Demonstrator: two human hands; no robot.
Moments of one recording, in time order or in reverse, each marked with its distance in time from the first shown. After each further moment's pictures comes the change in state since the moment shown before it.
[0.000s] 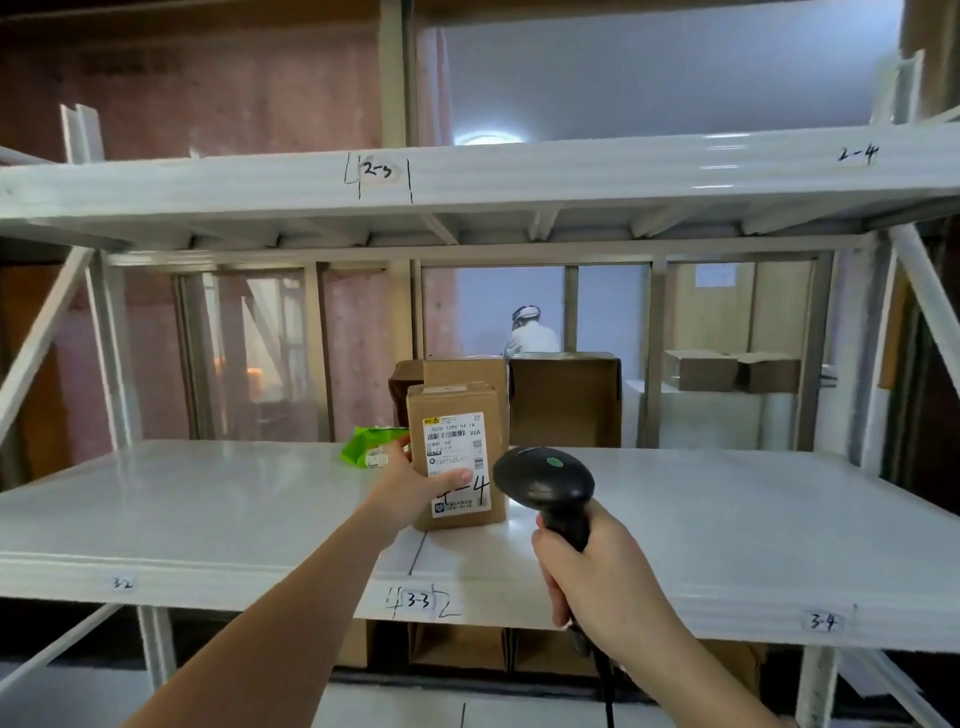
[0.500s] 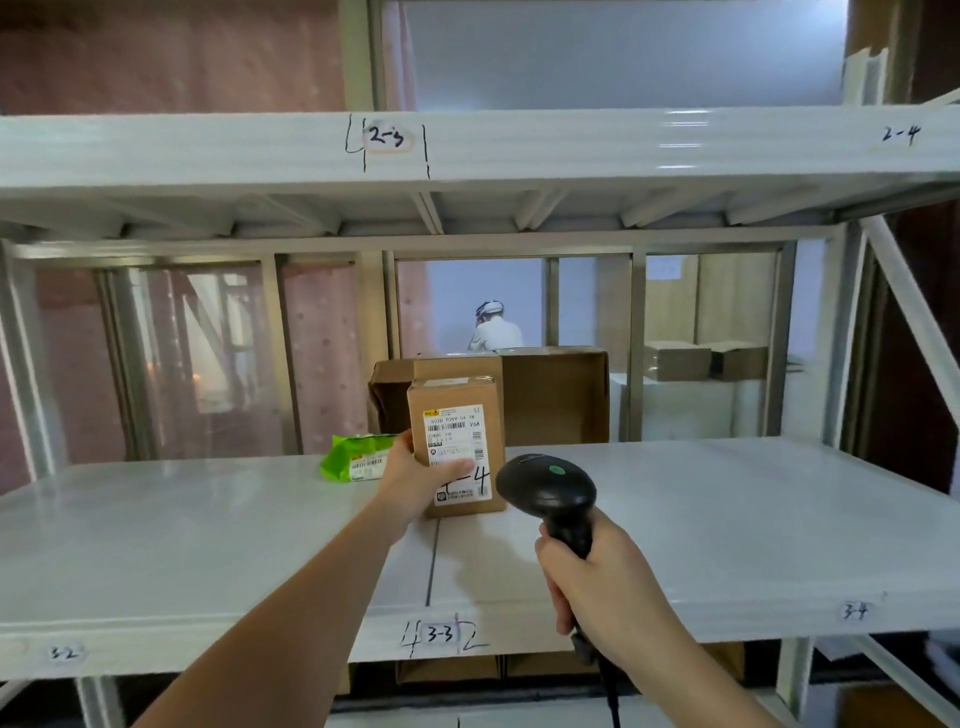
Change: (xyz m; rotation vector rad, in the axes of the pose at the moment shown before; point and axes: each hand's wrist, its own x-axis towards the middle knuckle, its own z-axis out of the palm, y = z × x) left_hand 0.063 -0.015 0.002 -0.042 -0.037 0.041; right_hand 0.029 0.001 0.042 -0.022 0.083 0.115
